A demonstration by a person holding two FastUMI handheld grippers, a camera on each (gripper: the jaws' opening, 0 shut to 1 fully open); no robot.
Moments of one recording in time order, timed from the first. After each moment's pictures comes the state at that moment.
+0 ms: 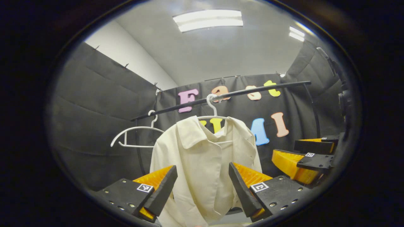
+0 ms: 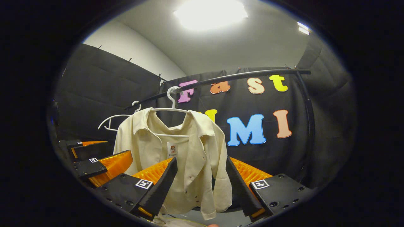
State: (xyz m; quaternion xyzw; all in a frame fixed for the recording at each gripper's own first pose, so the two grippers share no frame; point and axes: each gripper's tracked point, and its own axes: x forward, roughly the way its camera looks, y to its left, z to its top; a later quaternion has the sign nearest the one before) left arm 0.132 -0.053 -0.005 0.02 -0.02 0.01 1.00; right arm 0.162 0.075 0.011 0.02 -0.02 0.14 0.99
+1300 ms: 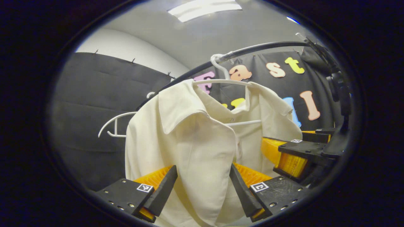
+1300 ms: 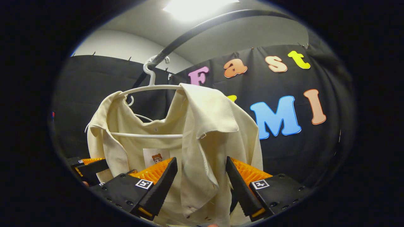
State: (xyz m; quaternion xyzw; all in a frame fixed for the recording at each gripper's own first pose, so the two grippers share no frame) left arm 0.259 -0.044 -0.073 0.06 0.04 0.14 0.99; right arm 0.326 0.142 -0.029 0.07 0.01 0.23 0.97
